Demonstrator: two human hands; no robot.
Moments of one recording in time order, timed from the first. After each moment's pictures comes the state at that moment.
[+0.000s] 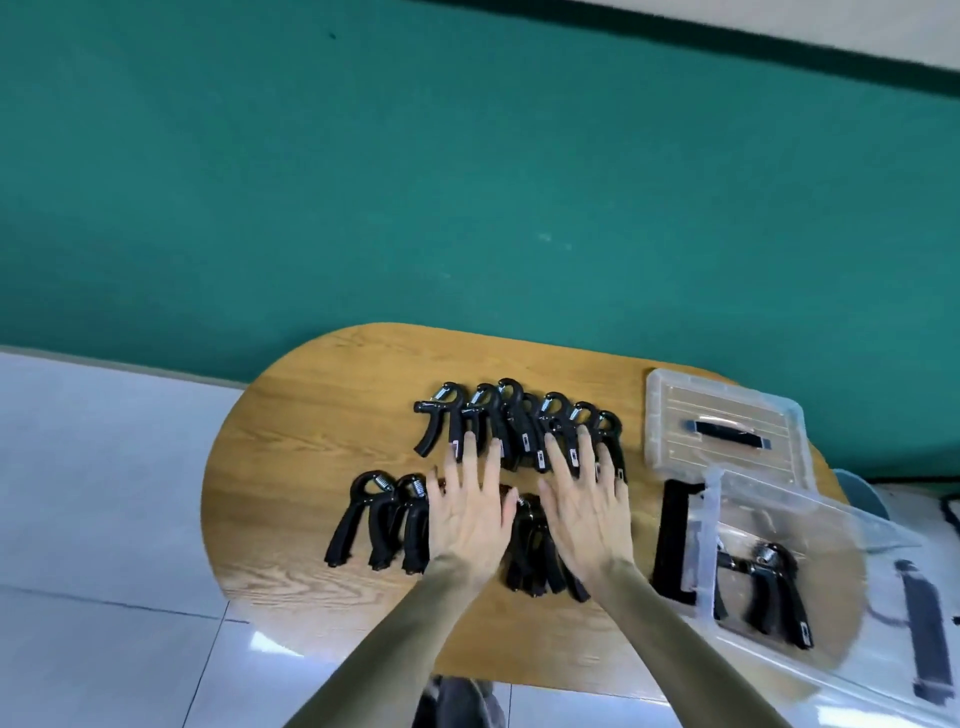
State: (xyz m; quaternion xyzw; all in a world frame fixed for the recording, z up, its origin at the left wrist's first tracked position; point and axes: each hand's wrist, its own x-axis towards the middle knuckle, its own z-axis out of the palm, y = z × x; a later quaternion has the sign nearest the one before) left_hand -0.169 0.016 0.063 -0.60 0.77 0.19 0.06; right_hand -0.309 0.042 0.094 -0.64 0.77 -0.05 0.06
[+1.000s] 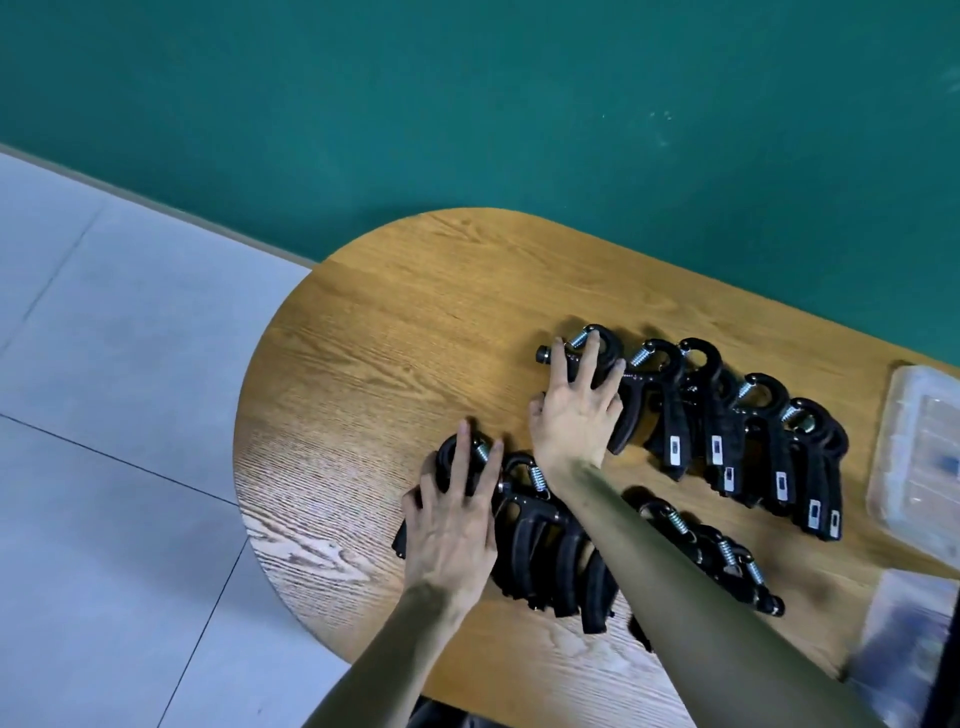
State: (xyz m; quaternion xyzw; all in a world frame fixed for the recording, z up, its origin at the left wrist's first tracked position) left_hand -0.026 -0.010 -0.108 -0.66 0.69 0.30 0.08; right_hand -0.154 -0.126 -0.122 -0.62 0.77 0.04 0.14
